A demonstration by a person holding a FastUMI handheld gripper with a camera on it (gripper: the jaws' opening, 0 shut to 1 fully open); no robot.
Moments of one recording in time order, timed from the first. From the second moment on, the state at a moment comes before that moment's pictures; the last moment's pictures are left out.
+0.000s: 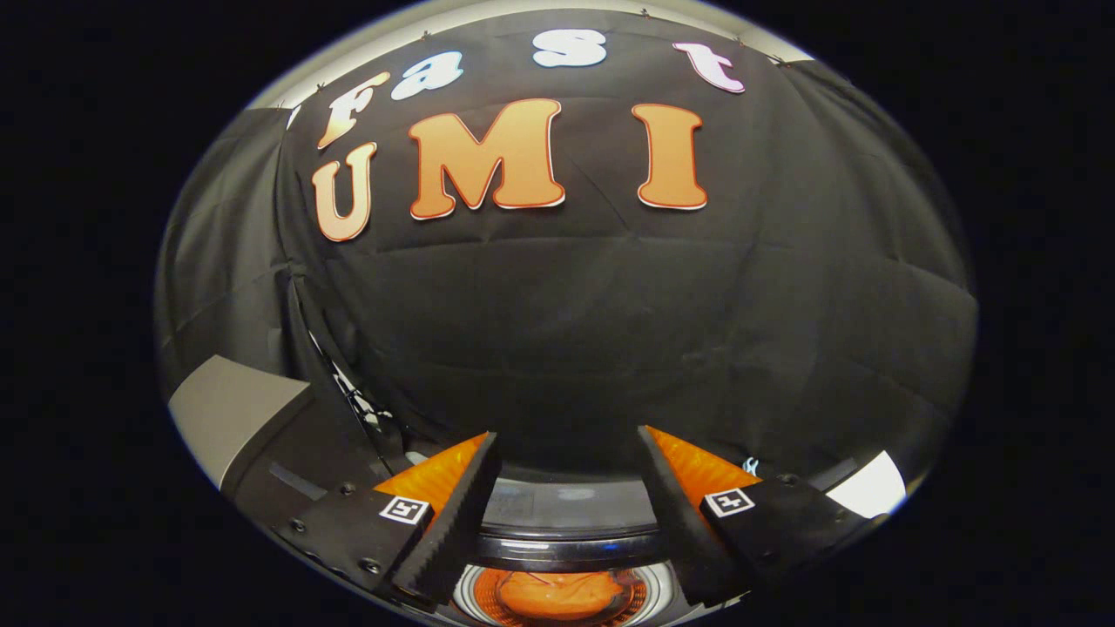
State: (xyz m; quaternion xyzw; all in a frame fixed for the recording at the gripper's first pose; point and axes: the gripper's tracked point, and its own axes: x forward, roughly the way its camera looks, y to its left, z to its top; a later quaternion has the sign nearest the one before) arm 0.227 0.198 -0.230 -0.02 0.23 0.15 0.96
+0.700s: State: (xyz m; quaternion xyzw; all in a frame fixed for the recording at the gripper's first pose) arm 0.093 0.158 -0.332 0.00 0.29 0.11 0.95
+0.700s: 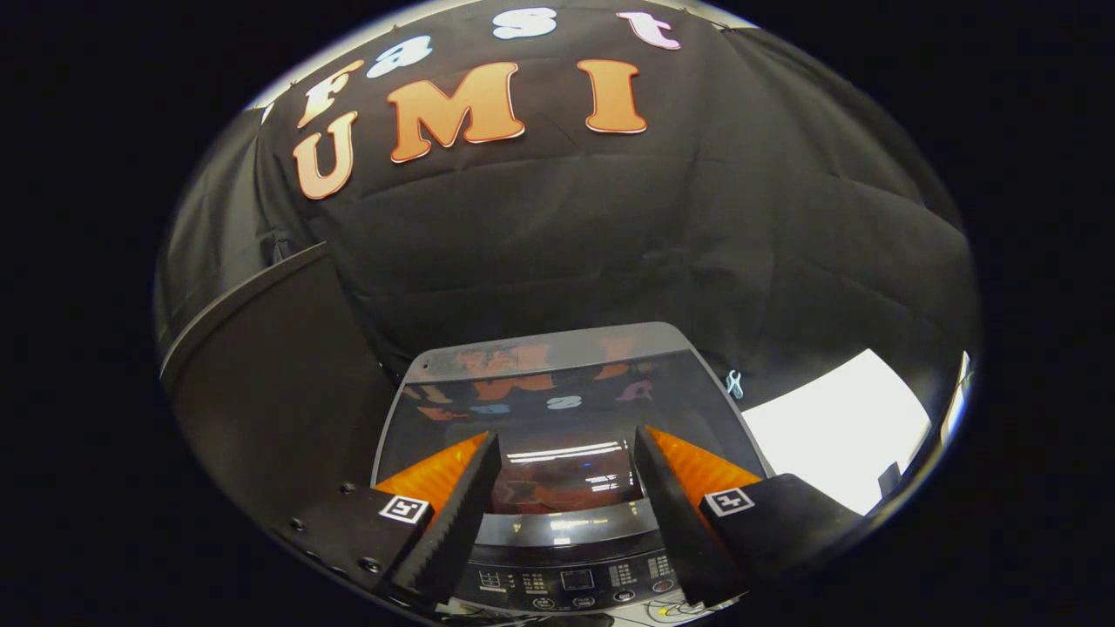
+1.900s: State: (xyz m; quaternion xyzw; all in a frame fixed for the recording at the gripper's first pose) arm 0.037 0.205 -0.029 0.07 0.06 0.12 0.99
